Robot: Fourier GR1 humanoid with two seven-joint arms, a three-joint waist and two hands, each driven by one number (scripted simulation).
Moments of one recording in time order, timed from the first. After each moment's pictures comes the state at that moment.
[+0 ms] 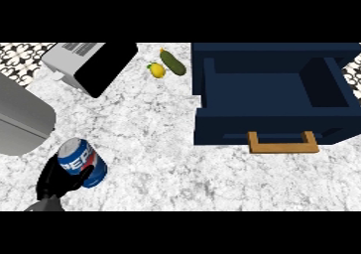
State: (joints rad) left arm -0.14 0.14 0.36 -0.86 0.26 -0.42 -0.32; right arm 0.42 -0.01 -0.76 -2.24 -0.56 0.55 0.26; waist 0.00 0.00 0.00
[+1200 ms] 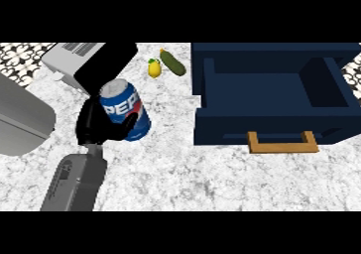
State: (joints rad) left arm -0.35 0.00 0.08 -1.26 0.30 0.04 -0.11; right arm 0.47 -0.01 -0.72 -2.30 -0.57 0.50 0.26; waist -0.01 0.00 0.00
